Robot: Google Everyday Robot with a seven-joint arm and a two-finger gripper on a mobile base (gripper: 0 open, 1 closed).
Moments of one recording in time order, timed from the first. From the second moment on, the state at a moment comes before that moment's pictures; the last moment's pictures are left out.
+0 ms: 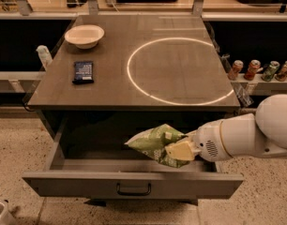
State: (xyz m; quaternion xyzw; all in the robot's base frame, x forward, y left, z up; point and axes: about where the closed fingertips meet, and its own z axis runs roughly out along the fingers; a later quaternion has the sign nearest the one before) arm 0.425 -0.089 0.764 -0.32 0.86 0.30 0.28
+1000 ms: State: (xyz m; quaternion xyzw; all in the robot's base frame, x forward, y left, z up) arm 0.490 -0.096 0.696 -0.31 0.85 0.32 0.28
